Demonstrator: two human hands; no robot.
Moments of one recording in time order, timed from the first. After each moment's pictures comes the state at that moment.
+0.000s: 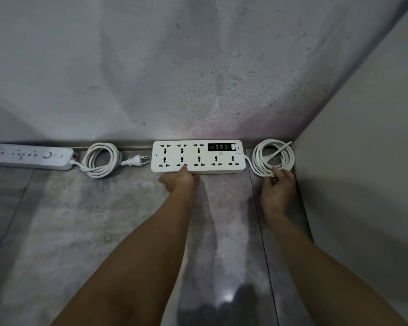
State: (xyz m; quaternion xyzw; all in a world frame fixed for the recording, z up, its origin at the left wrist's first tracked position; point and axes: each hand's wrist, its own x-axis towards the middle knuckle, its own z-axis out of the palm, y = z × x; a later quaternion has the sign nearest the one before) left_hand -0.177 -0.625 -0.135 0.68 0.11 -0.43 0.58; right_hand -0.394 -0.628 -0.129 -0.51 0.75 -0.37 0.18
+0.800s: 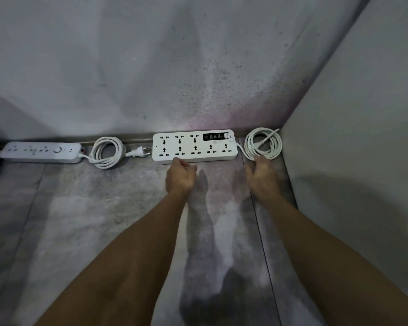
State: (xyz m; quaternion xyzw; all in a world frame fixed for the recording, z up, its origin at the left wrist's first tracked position) left_hand -0.183 -0.561 -0.080 0.80 -0.32 -0.37 0.34; right_hand -0.385 -0.594 -0.077 -0.66 0.70 -0.18 0.22
